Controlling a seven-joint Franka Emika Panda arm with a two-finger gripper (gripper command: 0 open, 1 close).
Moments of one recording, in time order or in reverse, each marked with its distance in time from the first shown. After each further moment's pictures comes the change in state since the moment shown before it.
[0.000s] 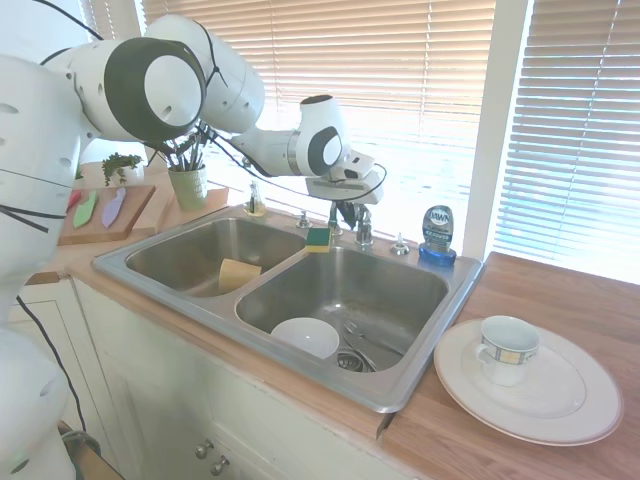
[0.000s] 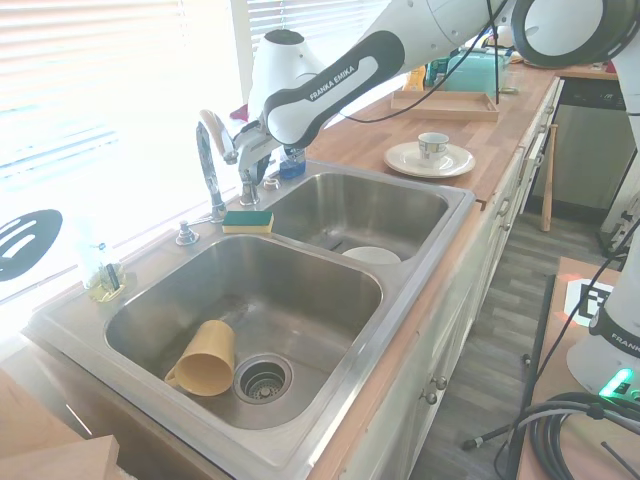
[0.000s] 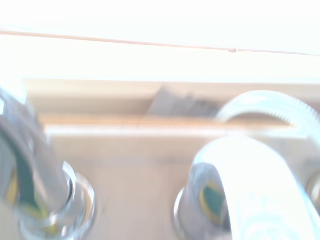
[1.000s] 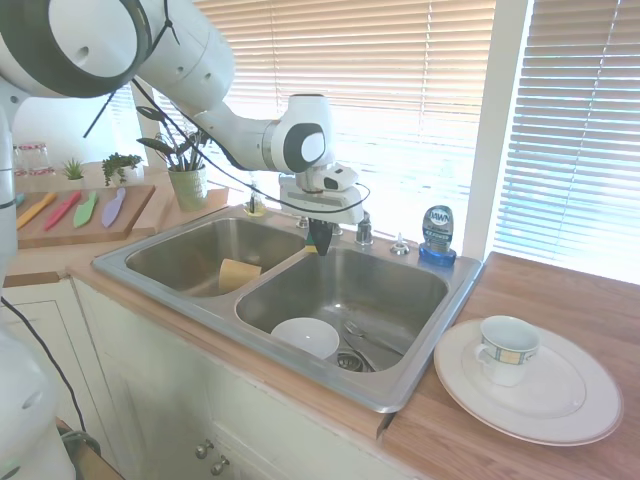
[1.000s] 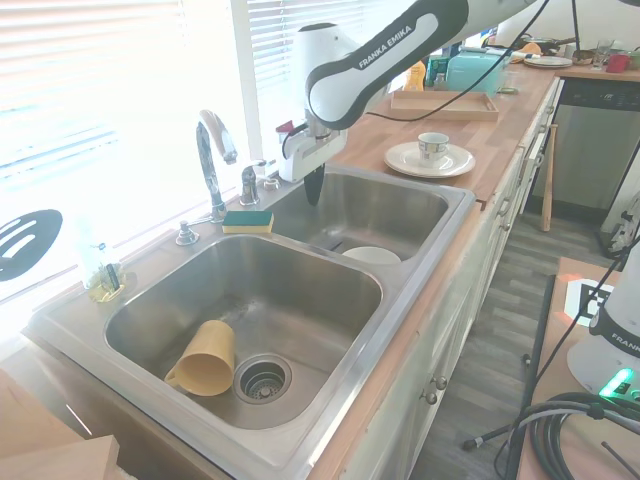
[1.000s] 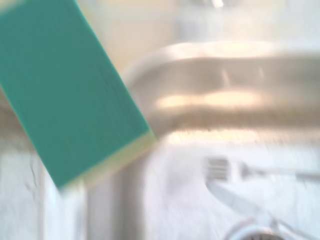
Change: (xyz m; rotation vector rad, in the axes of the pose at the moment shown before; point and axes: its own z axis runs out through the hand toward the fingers) arm -0.045 0.057 -0.030 -0.200 -0.290 -0.017
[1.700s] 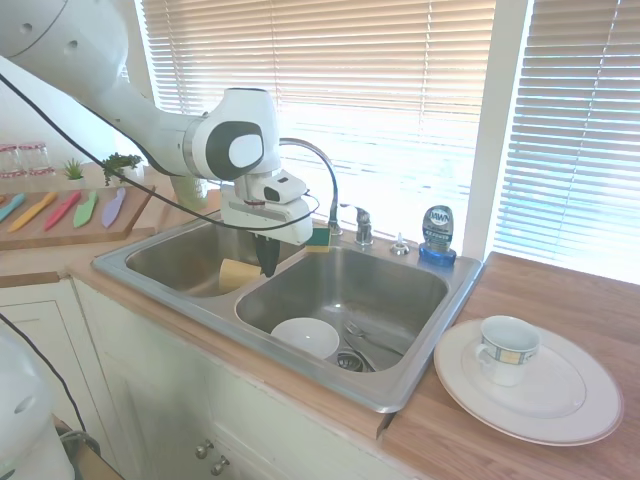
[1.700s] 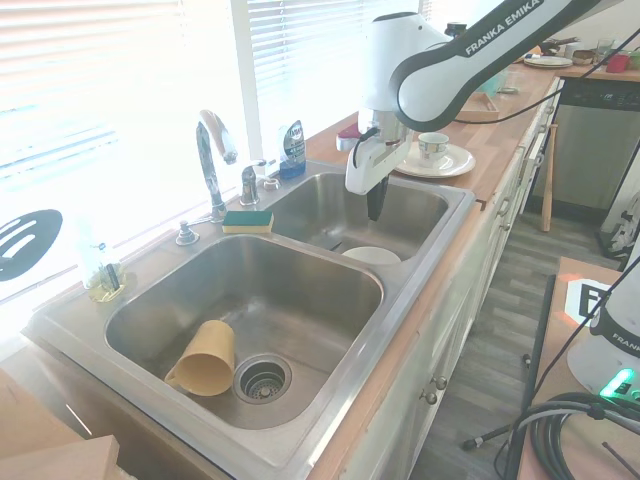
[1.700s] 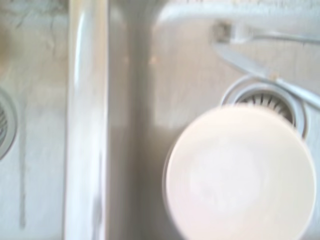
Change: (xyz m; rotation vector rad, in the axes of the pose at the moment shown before) arm -0.115 0.113 -0.026 -0.020 -0.046 0.012
